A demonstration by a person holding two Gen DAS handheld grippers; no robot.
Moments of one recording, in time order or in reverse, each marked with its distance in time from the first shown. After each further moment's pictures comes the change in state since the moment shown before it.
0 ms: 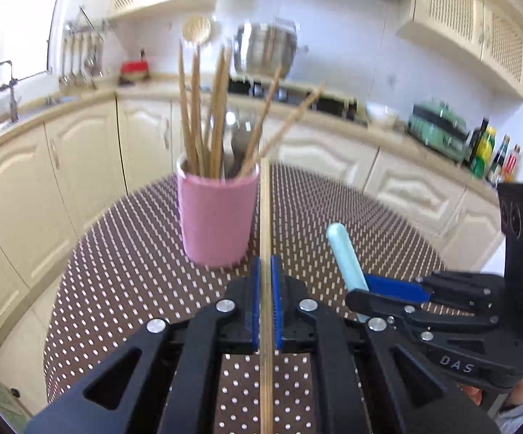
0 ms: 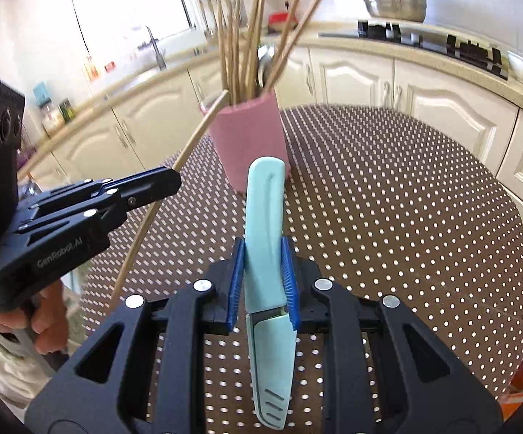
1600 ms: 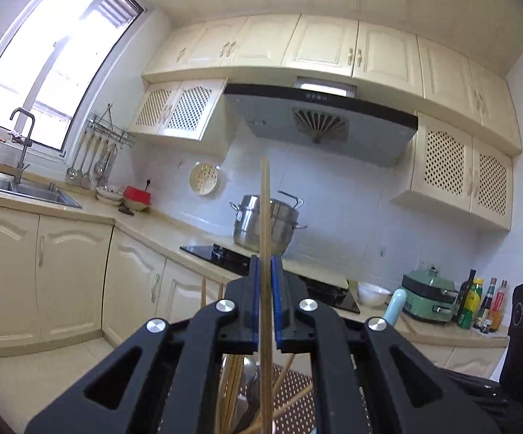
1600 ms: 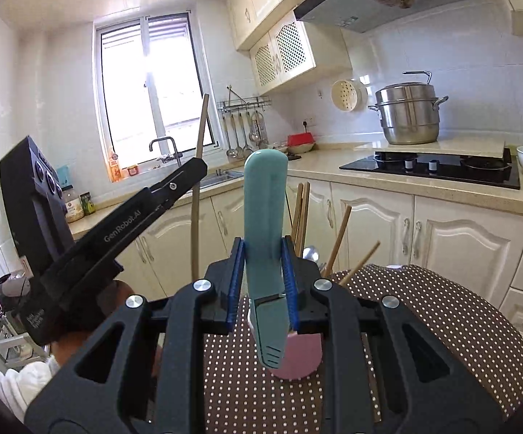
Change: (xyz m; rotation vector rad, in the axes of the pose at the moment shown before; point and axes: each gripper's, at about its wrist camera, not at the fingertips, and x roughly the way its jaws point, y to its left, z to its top) left arm -0.011 0.045 0.128 -0.135 -0.652 -0.084; right arm -0.026 0.033 0.127 -0.038 -0.464 0.065
